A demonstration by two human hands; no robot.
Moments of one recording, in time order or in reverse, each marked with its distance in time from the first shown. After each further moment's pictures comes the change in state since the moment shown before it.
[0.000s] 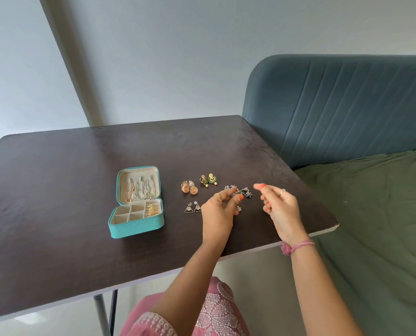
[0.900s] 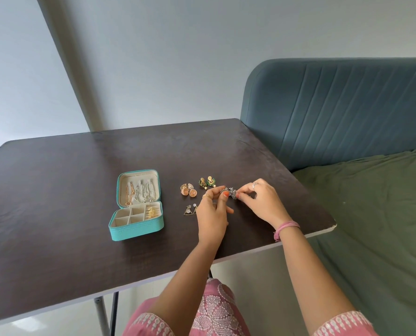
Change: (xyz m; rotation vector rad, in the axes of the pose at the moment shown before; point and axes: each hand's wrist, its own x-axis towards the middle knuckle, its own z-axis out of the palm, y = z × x) left_hand 0.003 0.002 -0.006 -0.058 0.083 -0.028; right_hand 0.025 -0.005 0.017 -1.037 -0.211 -0.364
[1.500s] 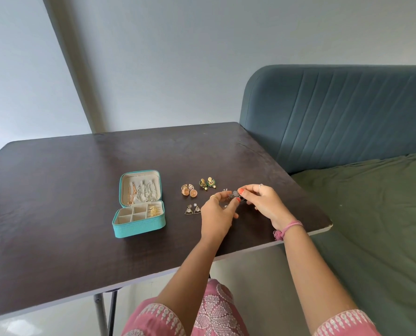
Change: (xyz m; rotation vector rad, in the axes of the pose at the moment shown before) left_hand -0.001 0.001 0.002 0.176 -0.107 0.005; right_hand -0.009 -0.003 -0.008 0.587 -0.083 0.216
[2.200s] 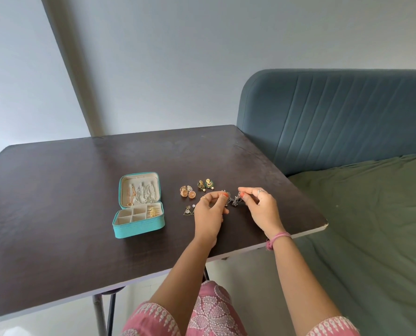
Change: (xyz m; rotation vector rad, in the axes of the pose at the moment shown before) left_hand 0.000 -0.003 -0.006 -0.378 0.031 -0.108; right_hand -0.005 0.024 0.014 -0.180 0.274 -0.237
